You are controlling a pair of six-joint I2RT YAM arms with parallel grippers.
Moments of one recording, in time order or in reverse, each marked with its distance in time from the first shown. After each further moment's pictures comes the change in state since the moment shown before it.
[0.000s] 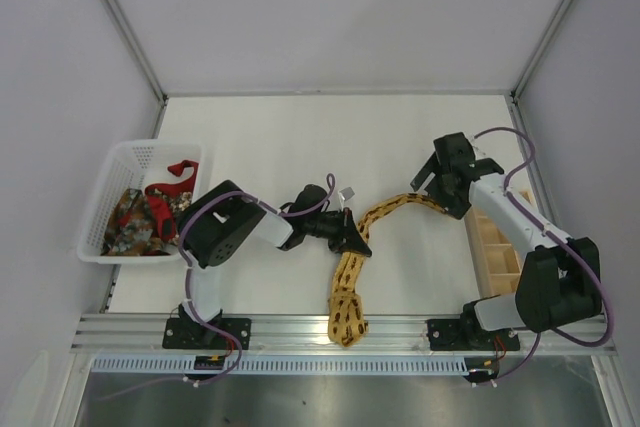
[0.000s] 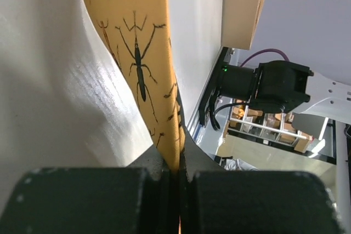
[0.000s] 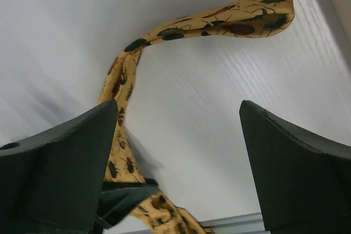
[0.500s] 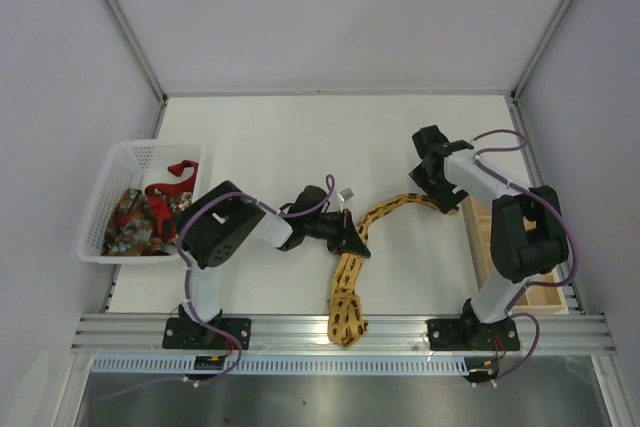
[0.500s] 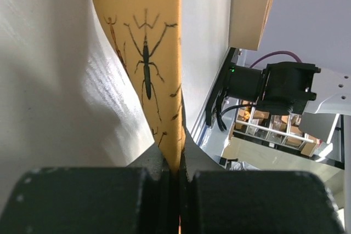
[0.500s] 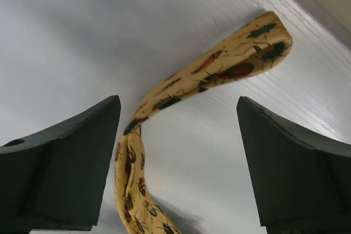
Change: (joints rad) left arm 0.000 -0.010 -0.005 -0.032 -0.024 0.029; right arm 0.042 0.287 0.138 -0.059 0.222 0.341
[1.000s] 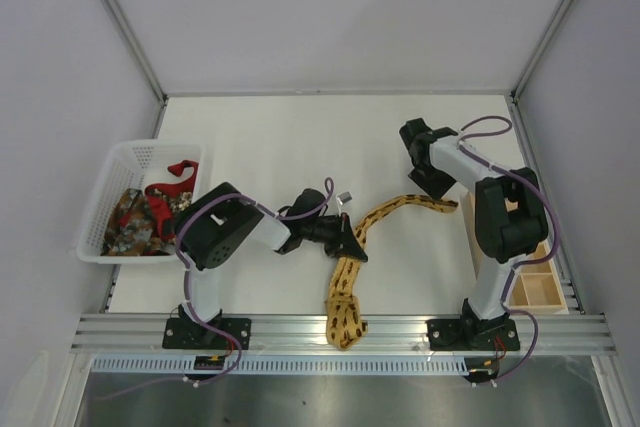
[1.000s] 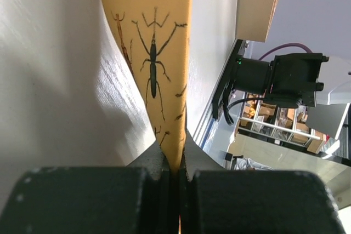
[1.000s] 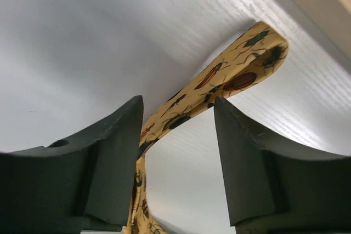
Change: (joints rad) left arm -0.008 -0.015 -0.035 0.000 0.000 0.032; right arm 0.029 0.184 0.199 -0.127 0.098 -0.015
